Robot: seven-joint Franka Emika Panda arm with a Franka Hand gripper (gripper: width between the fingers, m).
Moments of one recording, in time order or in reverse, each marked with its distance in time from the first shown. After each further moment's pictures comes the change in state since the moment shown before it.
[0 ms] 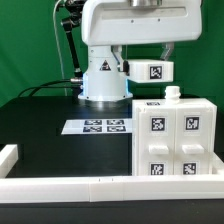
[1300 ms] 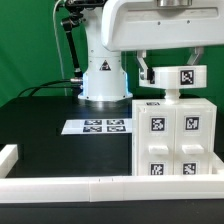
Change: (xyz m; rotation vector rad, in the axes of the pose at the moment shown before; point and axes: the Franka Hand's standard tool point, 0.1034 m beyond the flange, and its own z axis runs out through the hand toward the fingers) arm 0.065 -0.015 0.009 -0.003 0.004 -0.006
